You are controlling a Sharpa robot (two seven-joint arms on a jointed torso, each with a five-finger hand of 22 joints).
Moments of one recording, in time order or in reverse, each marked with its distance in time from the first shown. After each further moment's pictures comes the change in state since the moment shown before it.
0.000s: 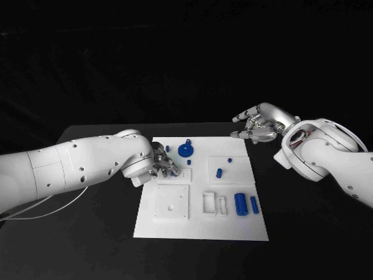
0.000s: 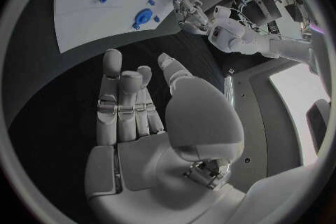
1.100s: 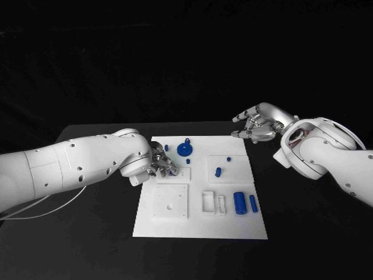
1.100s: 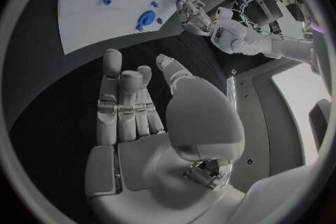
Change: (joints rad) left arm 0.000 -0.002 0.000 -0.004 -0.005 0.020 0.005; left_hand -0.006 0.006 -0.001 -0.002 0.024 0.000 0.000 0.001 0.000 0.000 0.000 0.000 -0.019 0.001 0.001 0.000 -0.003 0.000 0.000 0.000 -0.016 0.000; right arm 0.000 0.002 0.000 -0.011 -0.001 0.013 -0.015; right_hand -0.008 -0.008 0.038 -0.014 0.084 -0.009 0.001 0.000 0.000 0.000 0.000 0.000 -0.004 0.000 0.000 -0.004 0.001 0.000 0.000 0.000 0.000 0.007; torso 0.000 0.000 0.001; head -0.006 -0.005
